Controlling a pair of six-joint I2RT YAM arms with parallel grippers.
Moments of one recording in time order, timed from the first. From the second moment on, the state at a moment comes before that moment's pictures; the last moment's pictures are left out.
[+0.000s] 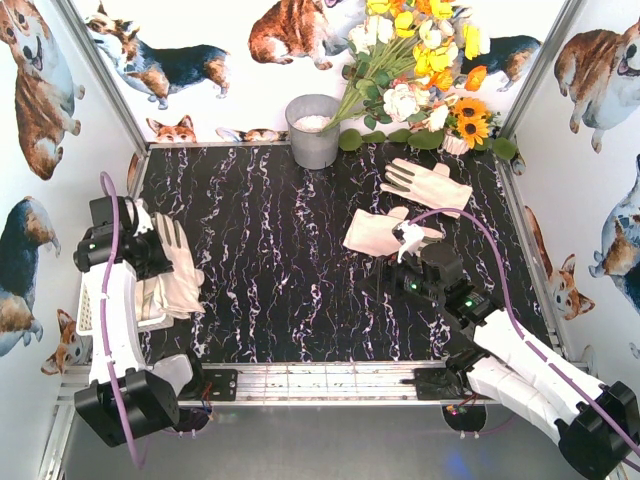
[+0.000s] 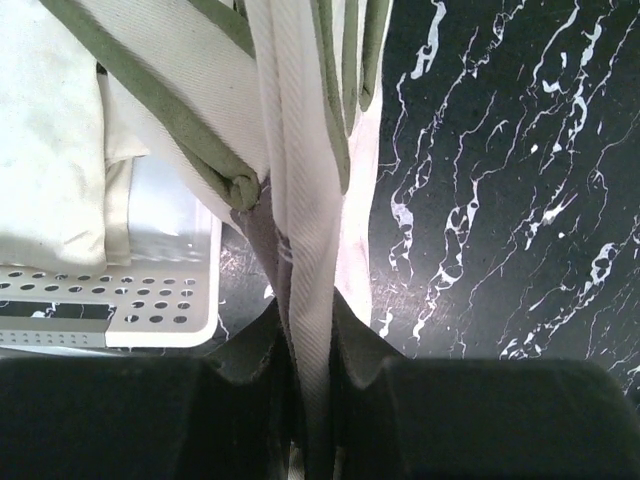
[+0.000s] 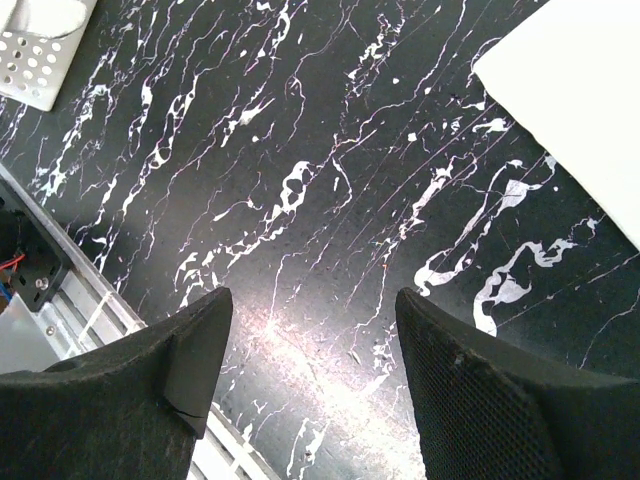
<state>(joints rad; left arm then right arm) 0.34 1.06 1.09 -1.08 0.17 -0.11 0.57 0.78 0.50 -0.17 -0.27 0.33</state>
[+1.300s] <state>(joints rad) 0.46 1.19 1.08 -0.96 -0.22 -0.05 0.57 0.78 0.50 -0.19 -0.27 0.37</state>
